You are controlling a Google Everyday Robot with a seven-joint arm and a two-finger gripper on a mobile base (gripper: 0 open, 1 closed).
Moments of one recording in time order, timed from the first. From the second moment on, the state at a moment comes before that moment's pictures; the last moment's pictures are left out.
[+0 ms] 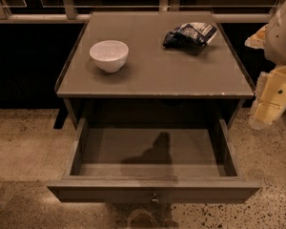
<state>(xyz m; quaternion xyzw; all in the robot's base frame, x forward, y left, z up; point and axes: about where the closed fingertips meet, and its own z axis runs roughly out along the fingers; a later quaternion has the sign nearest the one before) 0.438 -0.217 0.976 -0.60 0.78 -0.03 0.16</state>
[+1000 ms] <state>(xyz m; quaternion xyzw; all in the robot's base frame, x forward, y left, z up) 0.520 -0.222 0.986 -0.62 0.75 -0.05 0.22</state>
